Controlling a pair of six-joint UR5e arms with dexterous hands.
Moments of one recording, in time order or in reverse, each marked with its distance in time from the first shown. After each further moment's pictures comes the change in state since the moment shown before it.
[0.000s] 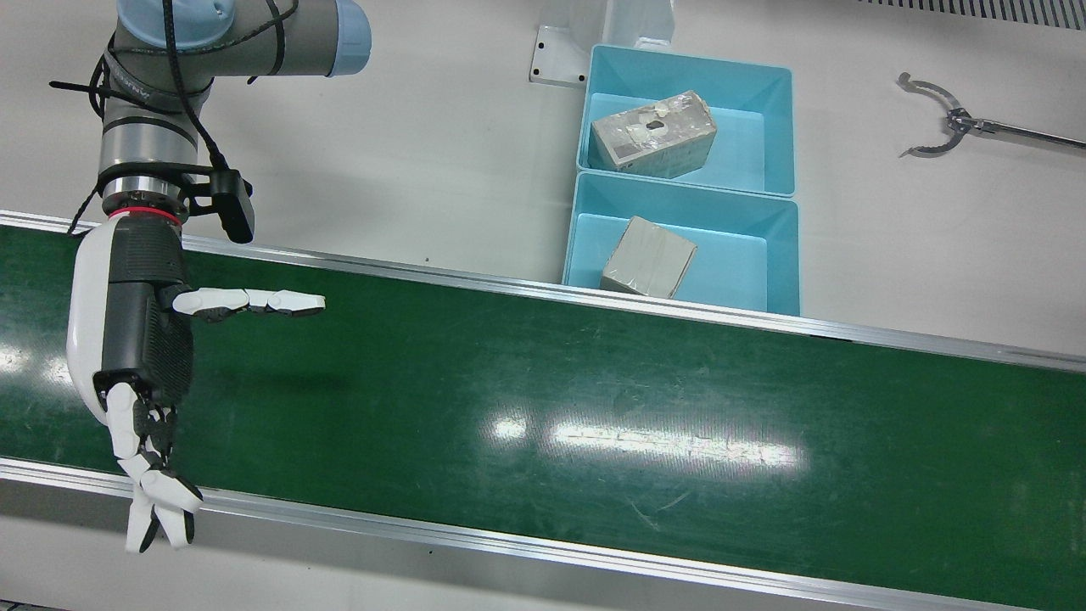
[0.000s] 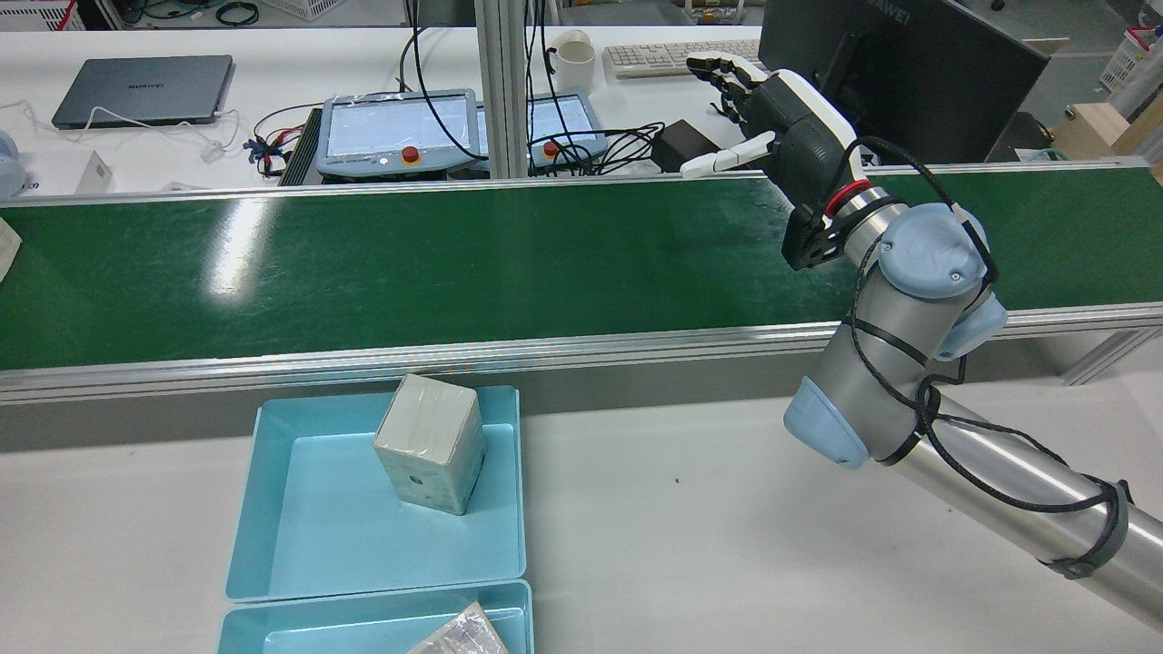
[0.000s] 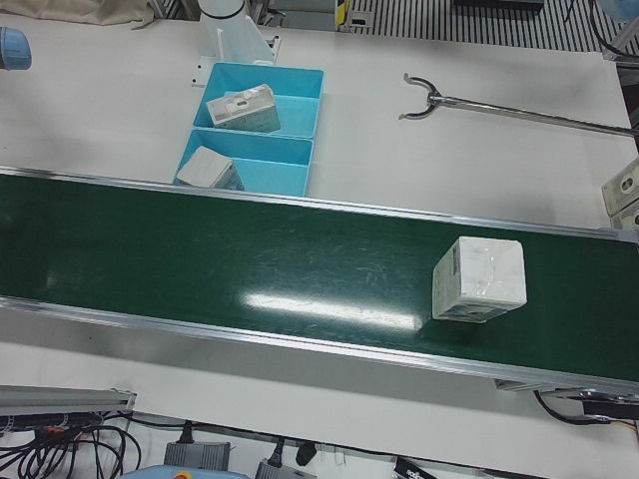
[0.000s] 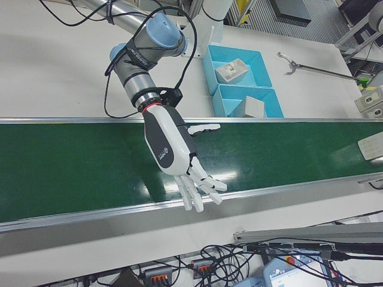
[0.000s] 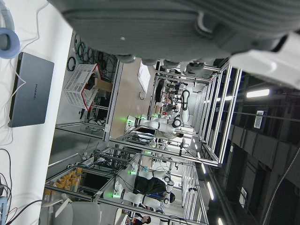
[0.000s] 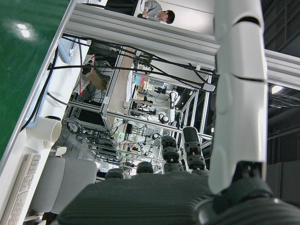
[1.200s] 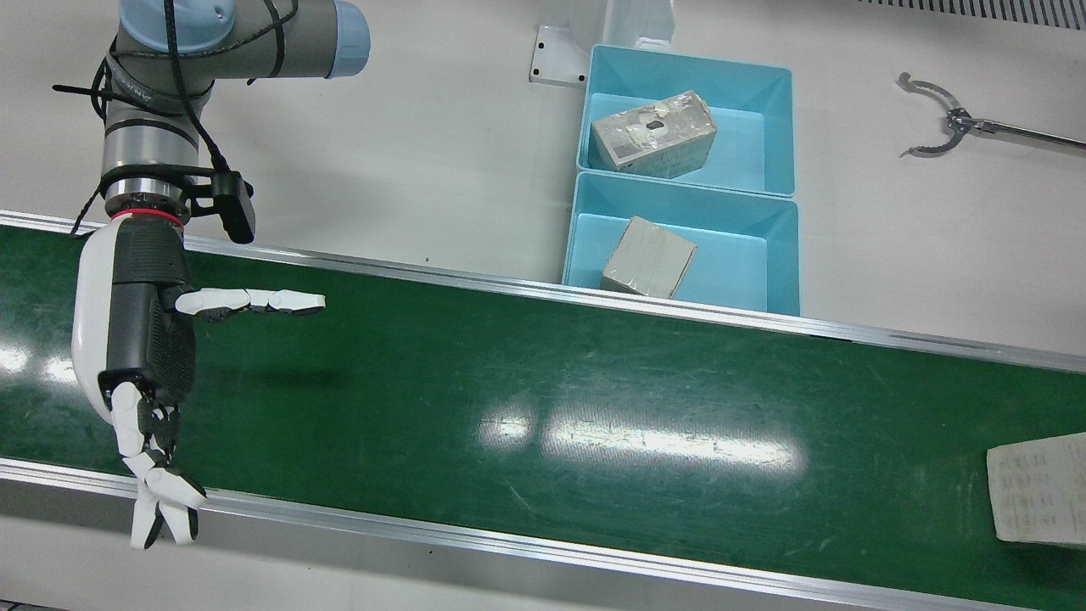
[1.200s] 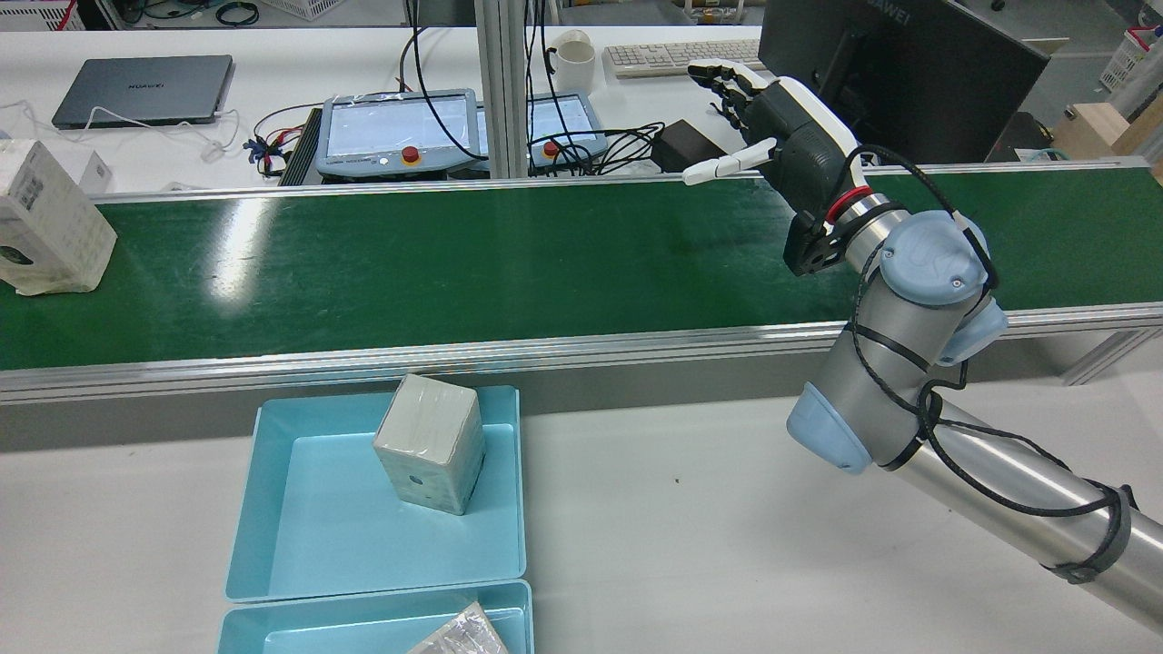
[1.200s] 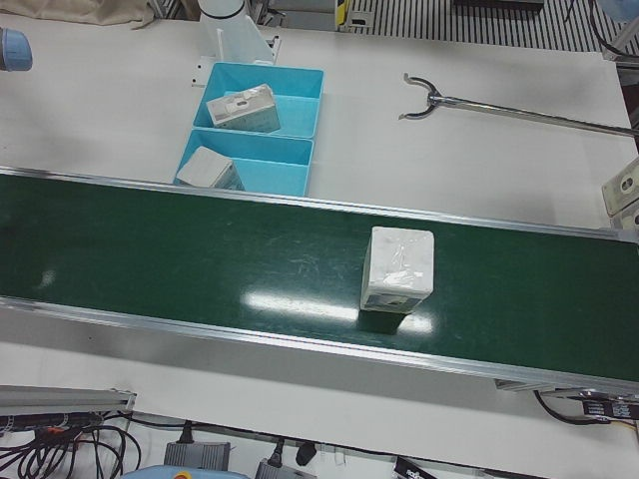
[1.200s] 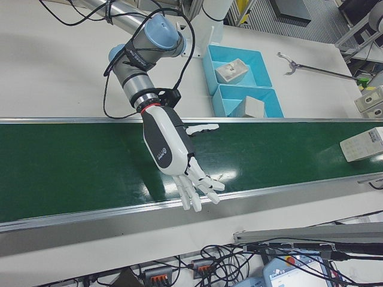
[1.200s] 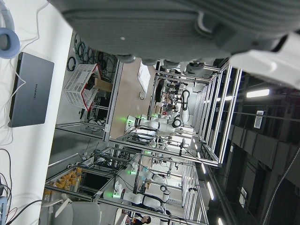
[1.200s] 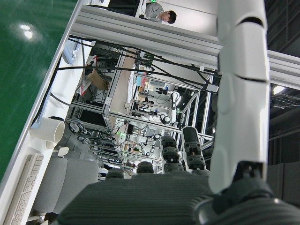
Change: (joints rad) left arm 0.000 0.000 0.000 0.000 0.000 0.000; right arm -0.005 -0.009 -0.003 0.009 0.000 0.000
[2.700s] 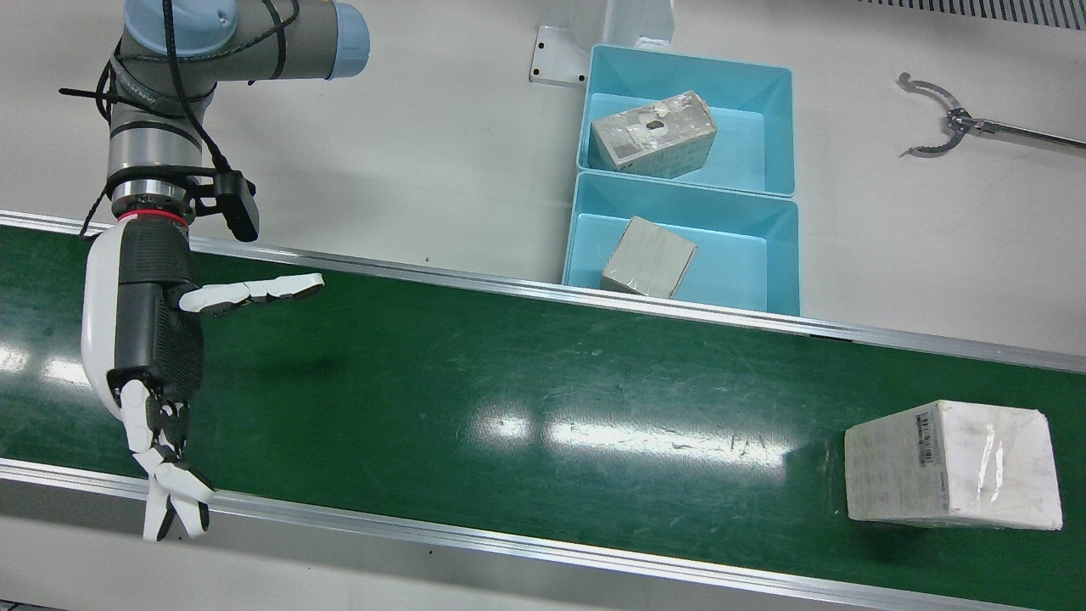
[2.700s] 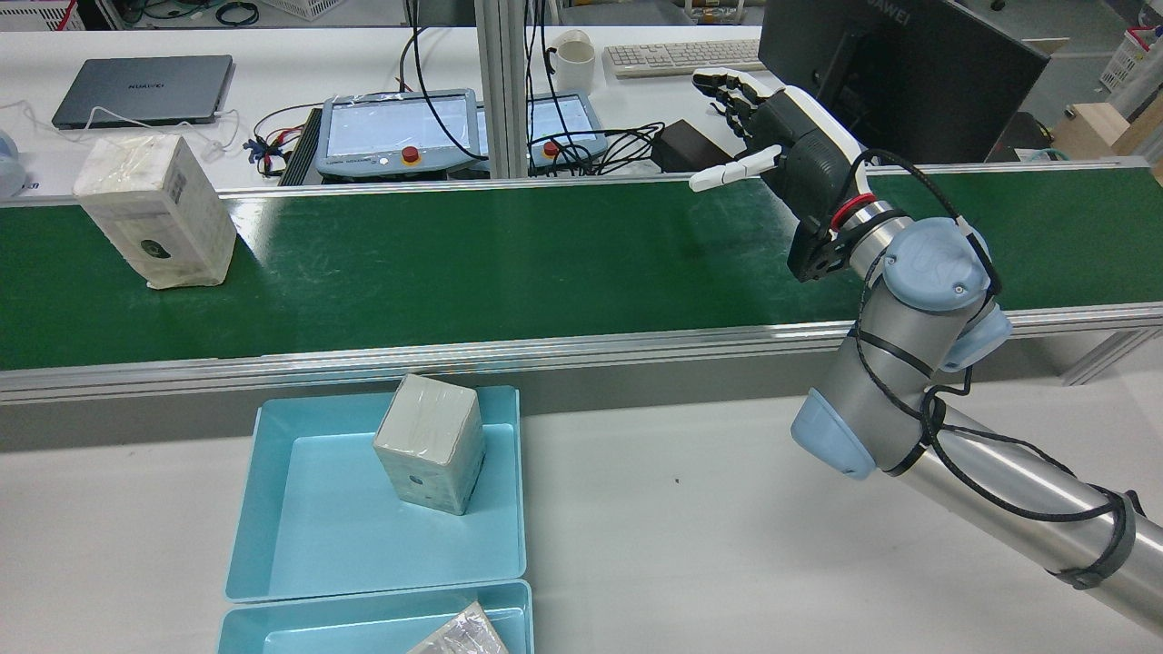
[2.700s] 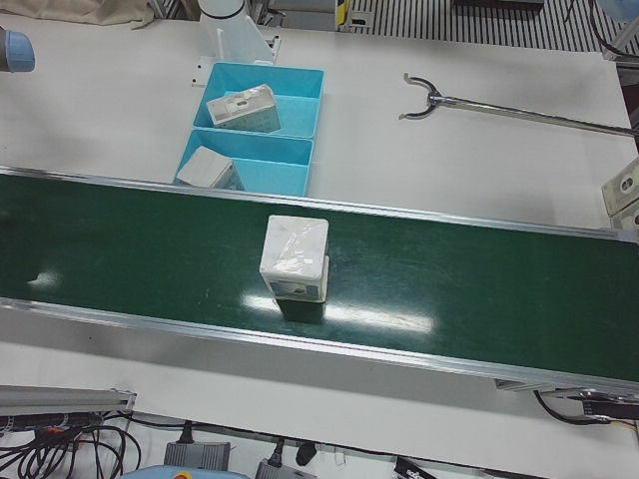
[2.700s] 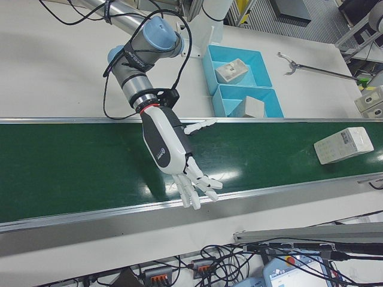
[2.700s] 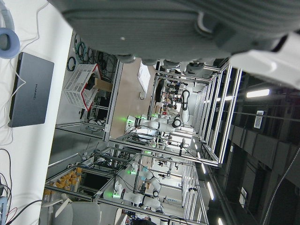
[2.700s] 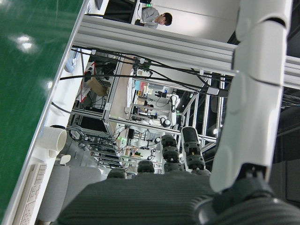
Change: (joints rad) left arm 0.000 0.000 0.000 0.000 0.000 0.000; right arm -0.011 -0.015 0.001 0.020 -0.002 0.036
